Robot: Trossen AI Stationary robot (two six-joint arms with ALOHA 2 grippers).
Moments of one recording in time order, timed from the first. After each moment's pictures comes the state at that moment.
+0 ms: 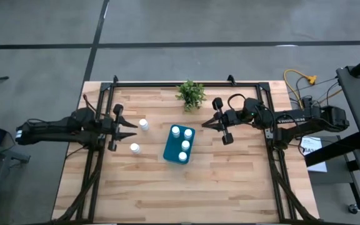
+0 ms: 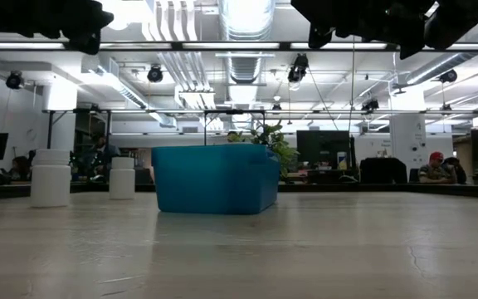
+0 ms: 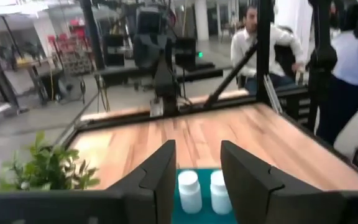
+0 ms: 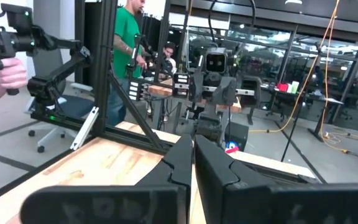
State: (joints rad) left arm 0.06 0.38 0.39 -0.10 0.15 0.14; right arm -0.19 1.19 0.56 0.74 -0.45 -0.10
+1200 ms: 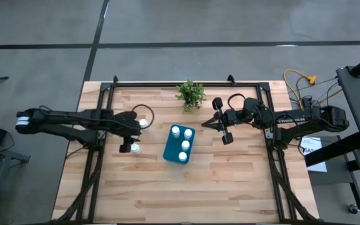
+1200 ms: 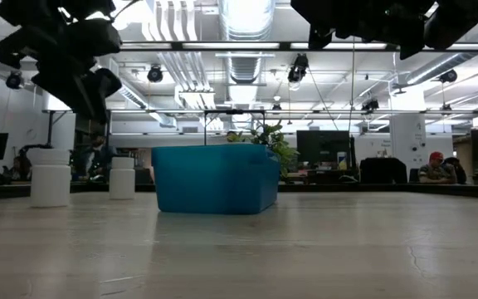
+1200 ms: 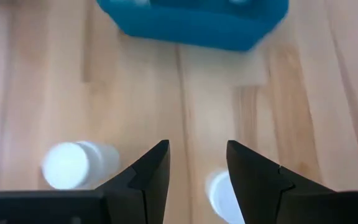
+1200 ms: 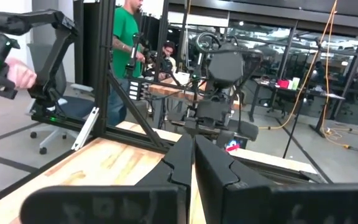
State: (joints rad) left arm 0.06 0.91 0.69 -0.74 0.04 0.11; right arm -0.19 1.19 0.56 0.73 -0.45 -0.08
